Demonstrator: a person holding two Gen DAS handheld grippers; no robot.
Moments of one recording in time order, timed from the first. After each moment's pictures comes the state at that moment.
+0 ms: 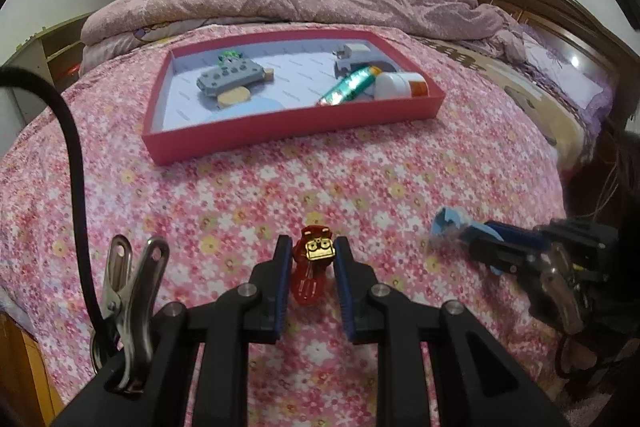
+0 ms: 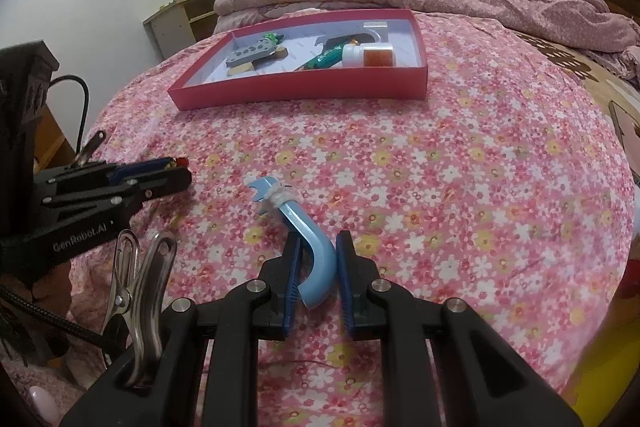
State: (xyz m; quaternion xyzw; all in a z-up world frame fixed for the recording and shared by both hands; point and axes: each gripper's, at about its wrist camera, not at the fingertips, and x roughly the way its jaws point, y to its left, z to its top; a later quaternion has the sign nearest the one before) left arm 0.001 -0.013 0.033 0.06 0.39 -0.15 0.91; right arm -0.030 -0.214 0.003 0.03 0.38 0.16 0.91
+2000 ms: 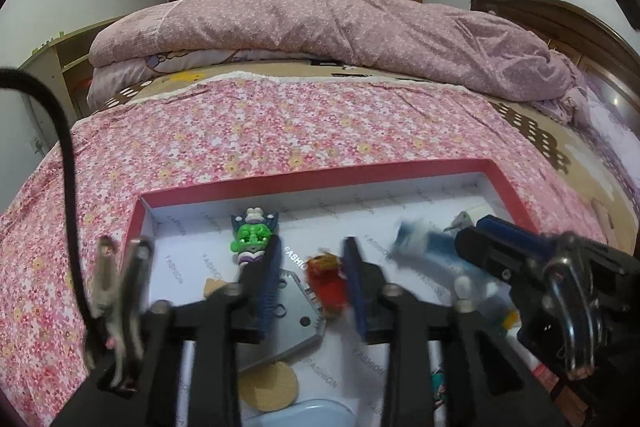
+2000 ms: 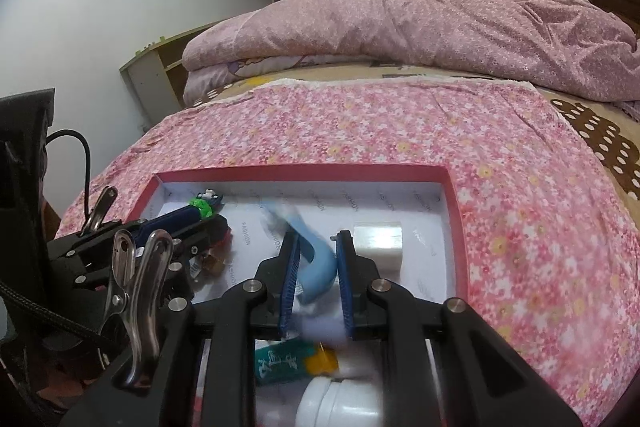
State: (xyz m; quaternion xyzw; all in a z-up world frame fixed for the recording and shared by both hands) left arm 0.220 -0.038 0.066 0.03 0.36 -0.08 0.93; right arm 0.194 -0.196 0.059 0.07 0.34 0.15 0.93
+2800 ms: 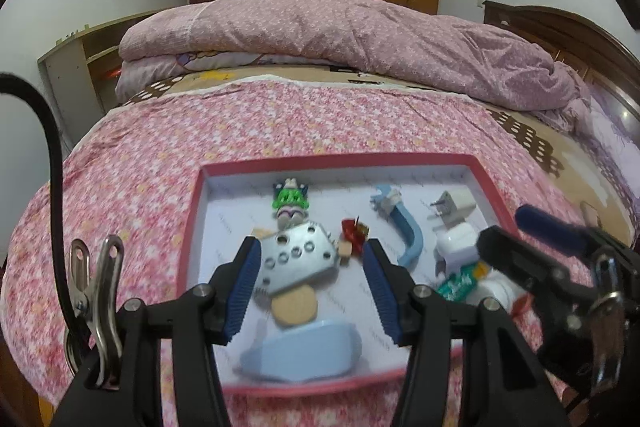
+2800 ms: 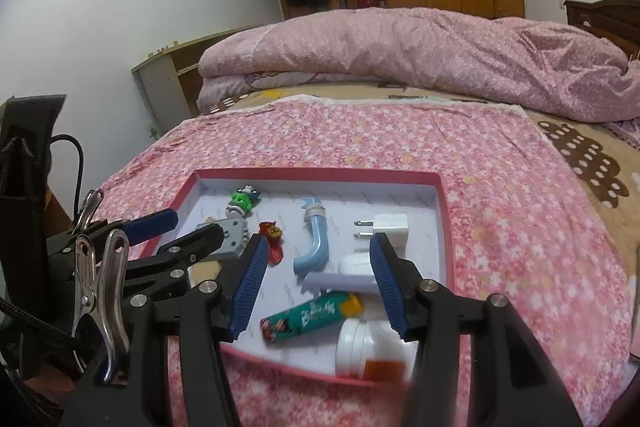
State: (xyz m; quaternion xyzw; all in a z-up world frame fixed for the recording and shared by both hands) left arm 0.159 -0.019 0.095 0.01 0.36 -0.05 0.93; right arm 0.136 -0.191 0.093 0.04 0.32 0.14 0.94
